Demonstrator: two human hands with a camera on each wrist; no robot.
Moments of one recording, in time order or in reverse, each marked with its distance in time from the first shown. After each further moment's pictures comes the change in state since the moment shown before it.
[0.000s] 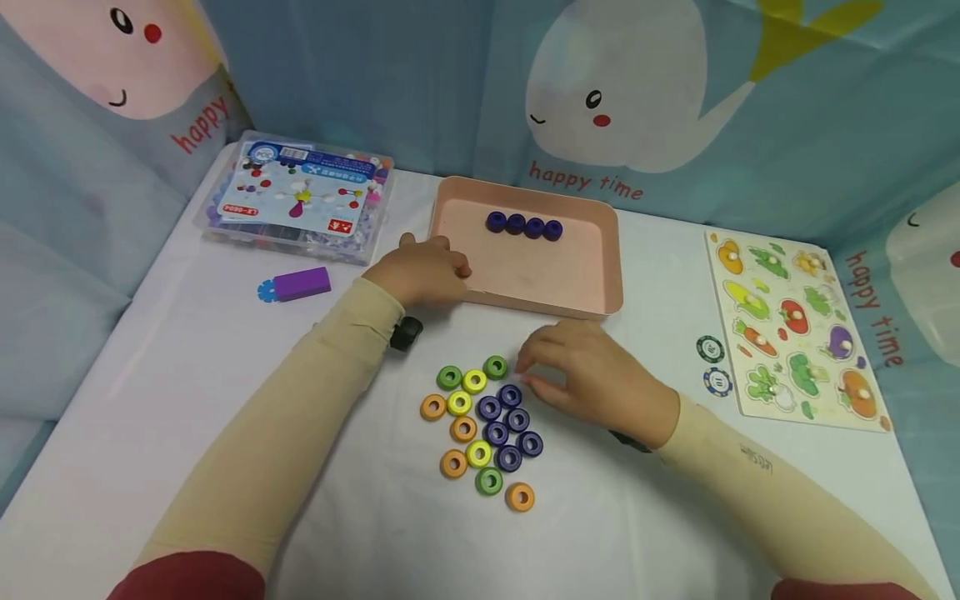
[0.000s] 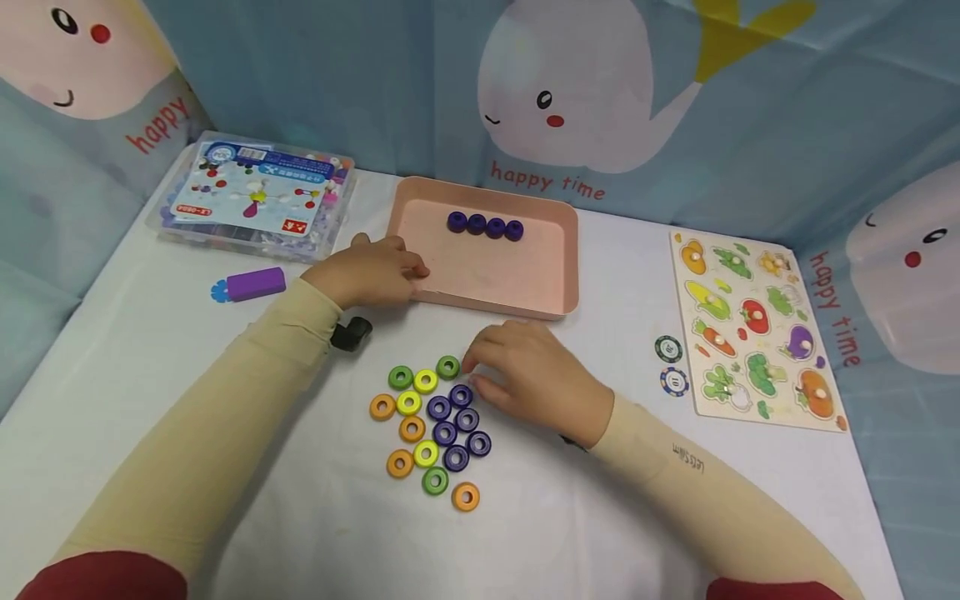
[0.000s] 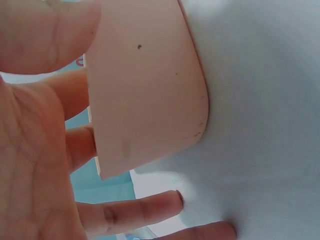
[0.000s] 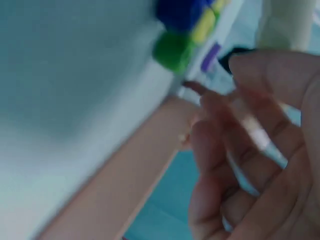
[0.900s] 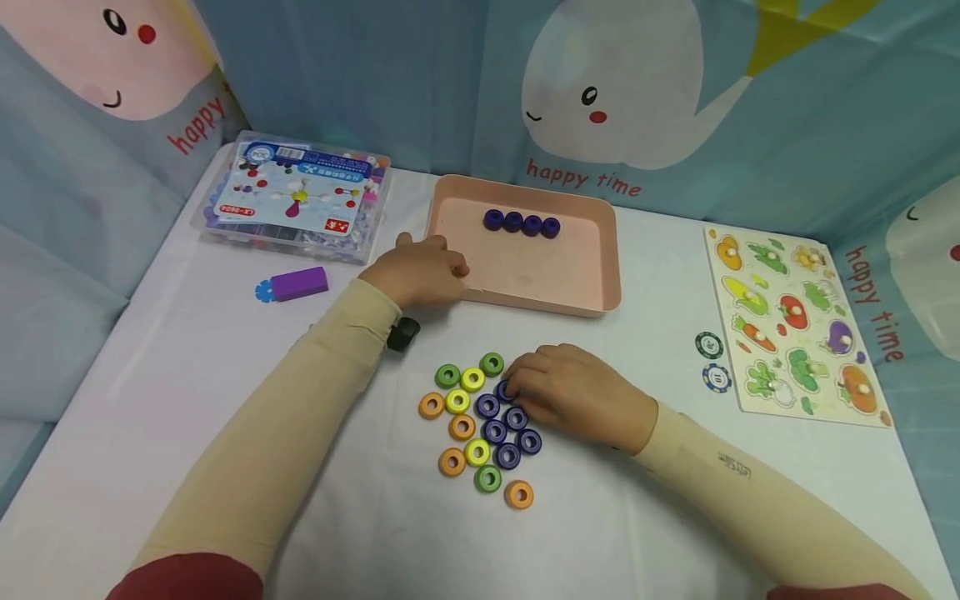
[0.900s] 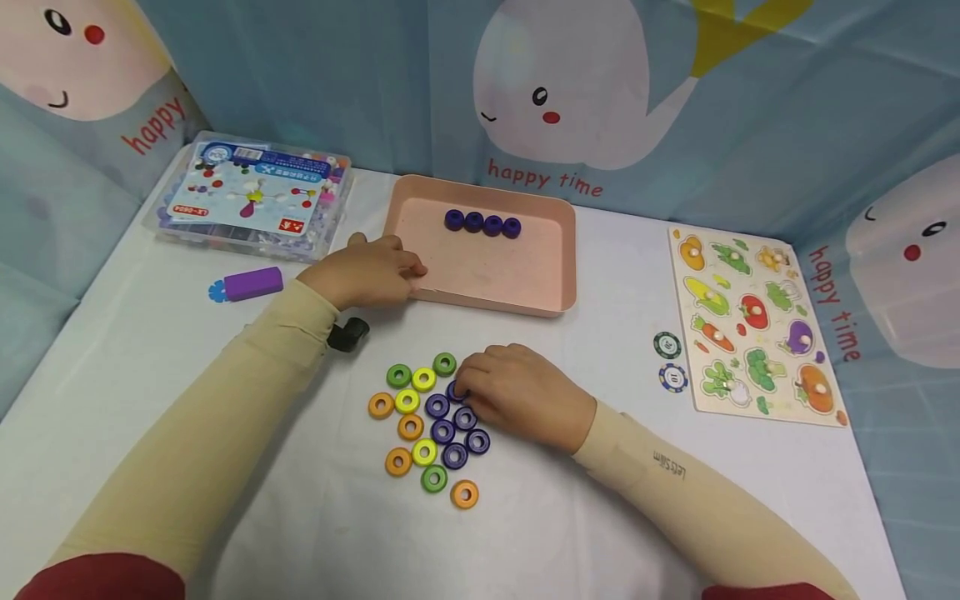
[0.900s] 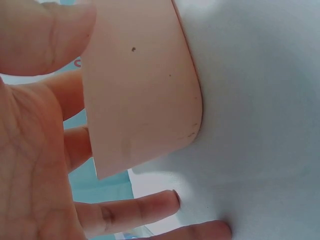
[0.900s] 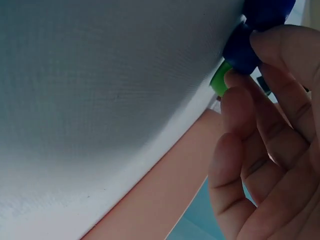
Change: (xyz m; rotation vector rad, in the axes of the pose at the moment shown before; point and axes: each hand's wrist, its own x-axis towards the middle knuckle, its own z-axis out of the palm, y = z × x) left_hand 0.000 0.000 0.001 0.019 0.006 0.023; right_hand -0.013 0.002 0.032 -0.055 -0.049 -0.152
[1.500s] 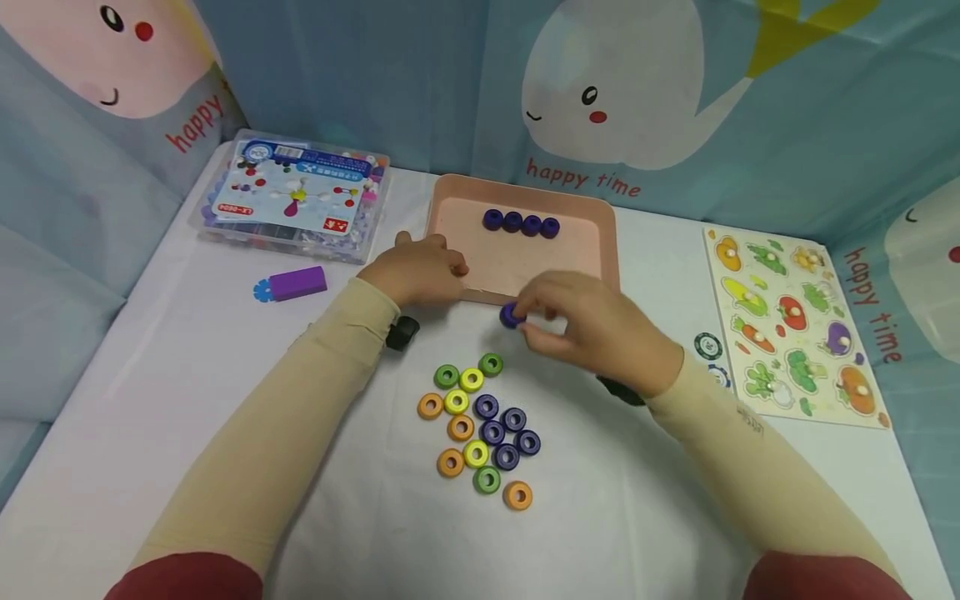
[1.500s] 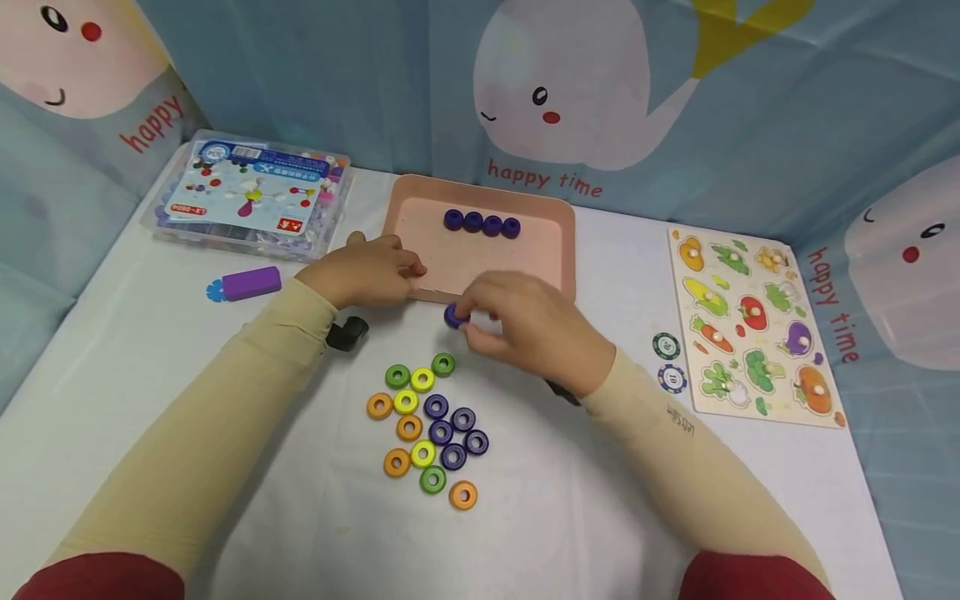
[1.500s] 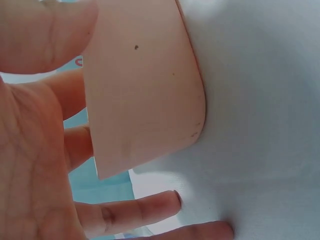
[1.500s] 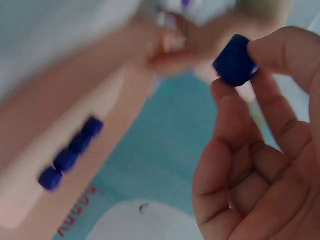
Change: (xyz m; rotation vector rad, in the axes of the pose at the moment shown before) left_hand 0.003 0.000 0.001 -0.001 0.002 -0.010; right_hand 0.040 0.024 -0.063 0.139 0.142 0.138
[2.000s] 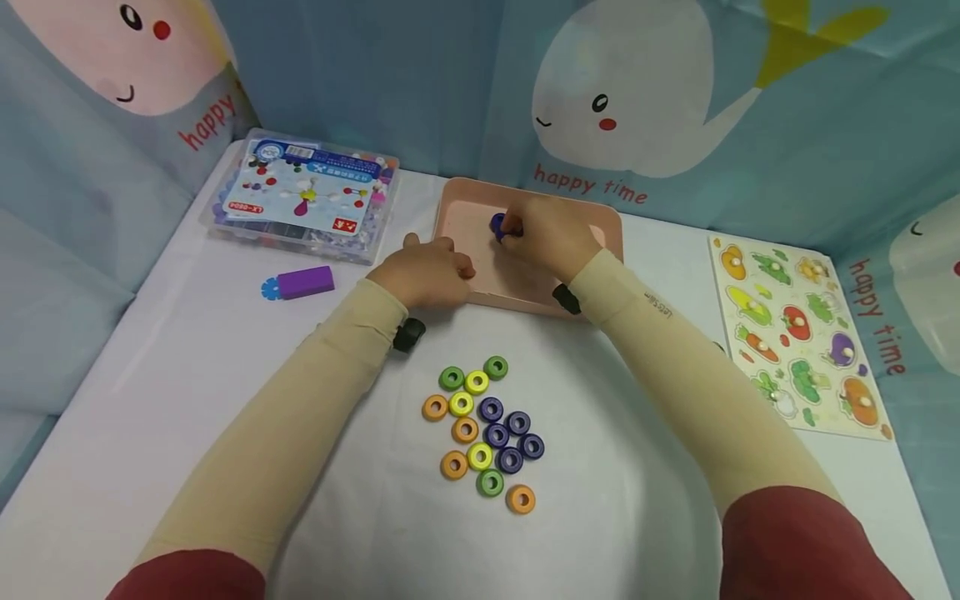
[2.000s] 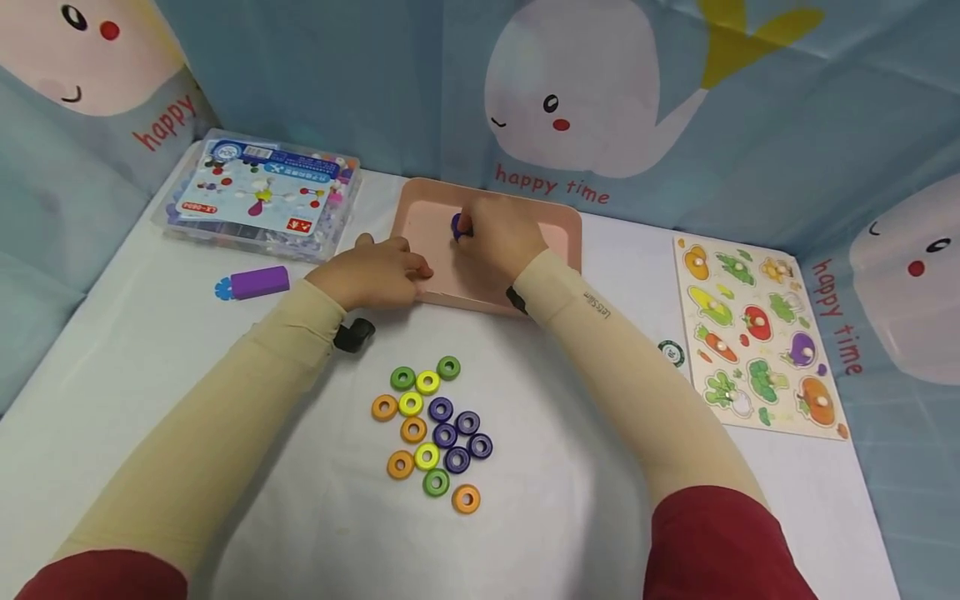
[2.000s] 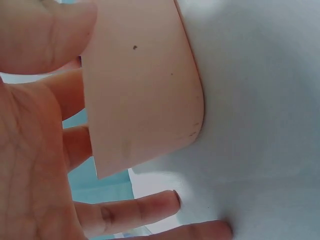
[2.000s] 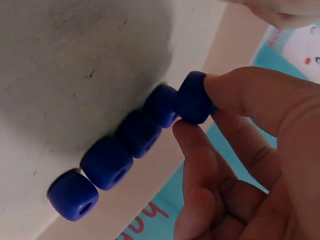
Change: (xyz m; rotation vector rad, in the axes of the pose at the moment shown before) left_hand -0.003 -0.003 0.002 -0.020 0.015 -0.001; right_hand 0.110 0.064 0.015 -0.109 -0.077 0.436
